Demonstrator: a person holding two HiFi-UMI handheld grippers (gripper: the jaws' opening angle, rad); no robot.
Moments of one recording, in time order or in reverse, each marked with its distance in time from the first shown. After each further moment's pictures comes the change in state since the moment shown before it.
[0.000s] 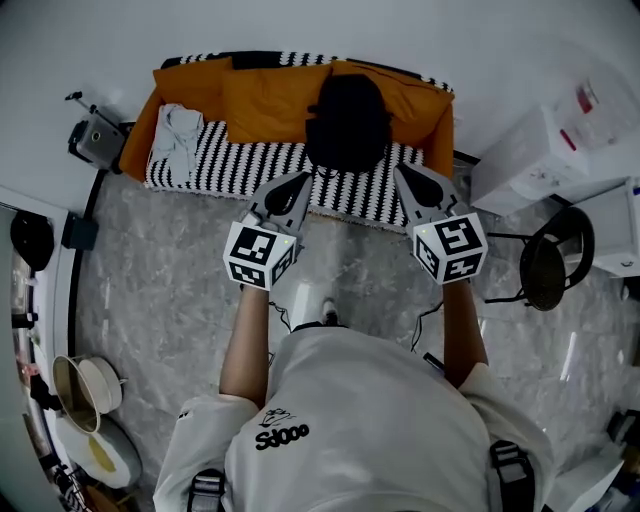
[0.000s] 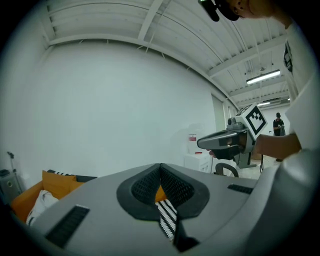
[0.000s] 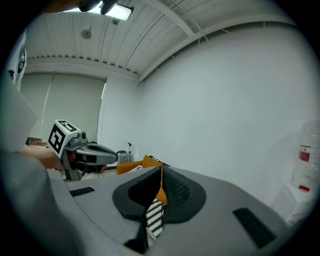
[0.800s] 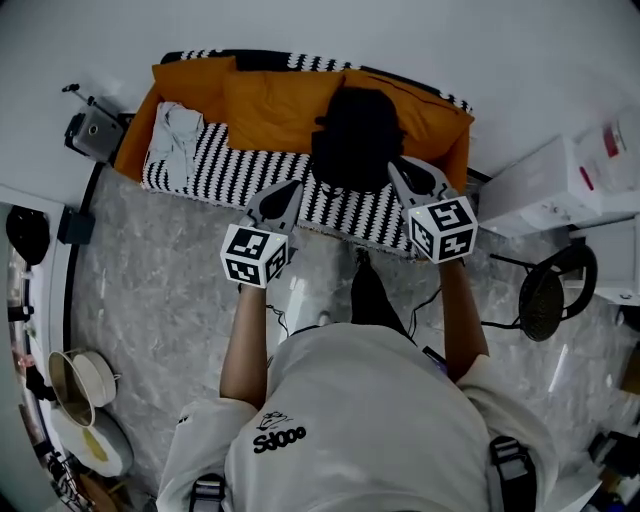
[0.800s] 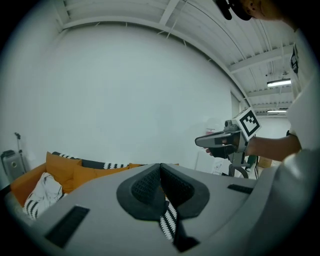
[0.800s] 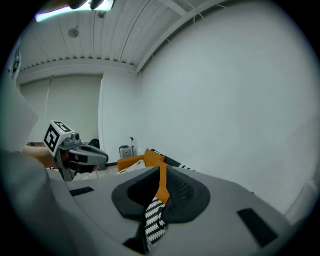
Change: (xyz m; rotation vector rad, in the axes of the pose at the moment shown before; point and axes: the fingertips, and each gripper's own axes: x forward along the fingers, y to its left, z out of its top) left arm 0.109 0.125 -0.051 -0.142 0.097 0.089; right arm 0.180 -0.093 -0.029 0.039 0.088 0.097
